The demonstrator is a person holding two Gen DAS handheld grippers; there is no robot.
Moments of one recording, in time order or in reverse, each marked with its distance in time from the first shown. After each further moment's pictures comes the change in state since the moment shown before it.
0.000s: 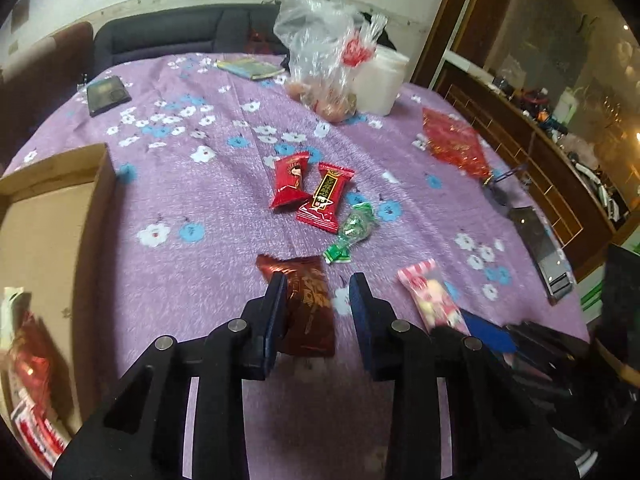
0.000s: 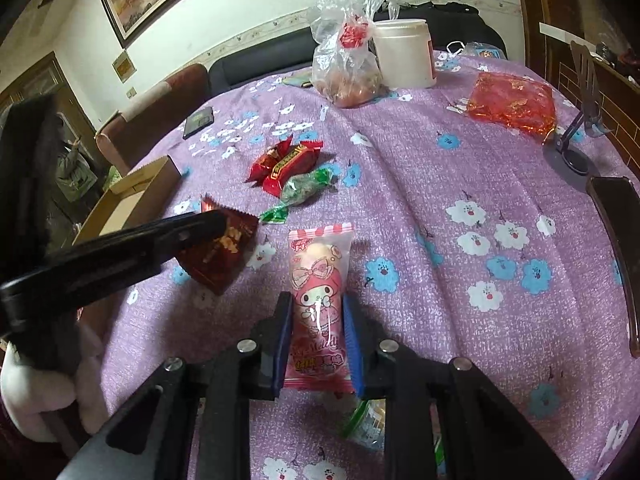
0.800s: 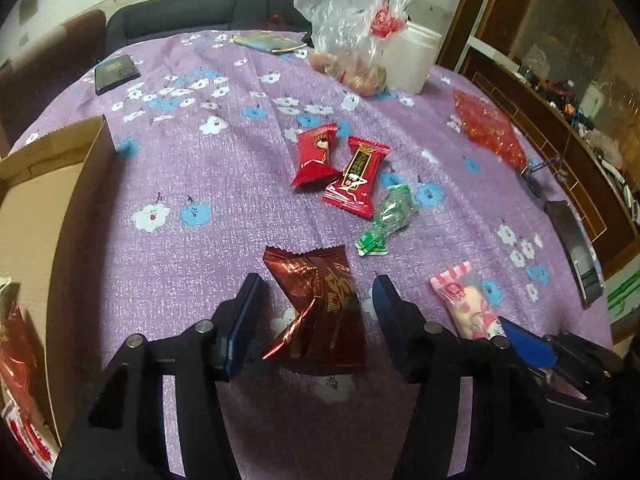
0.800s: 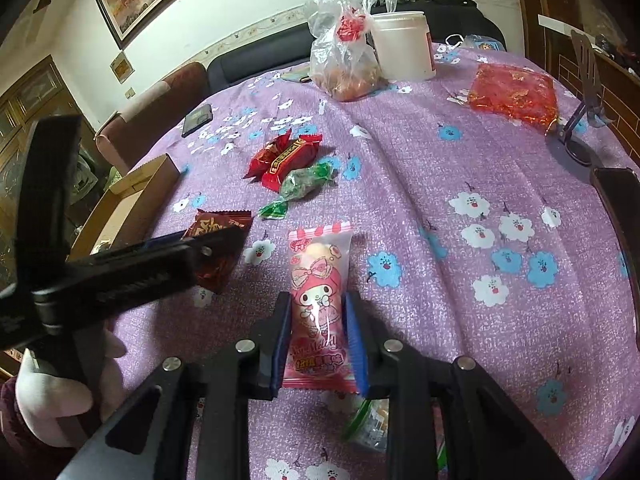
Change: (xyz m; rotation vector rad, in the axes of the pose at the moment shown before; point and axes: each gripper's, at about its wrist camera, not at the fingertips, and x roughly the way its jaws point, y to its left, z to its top) left arm 0.041 0.008 -0.003 -0.019 0.053 0.081; right arm 0.007 0.001 0.000 0.012 0.029 -0.001
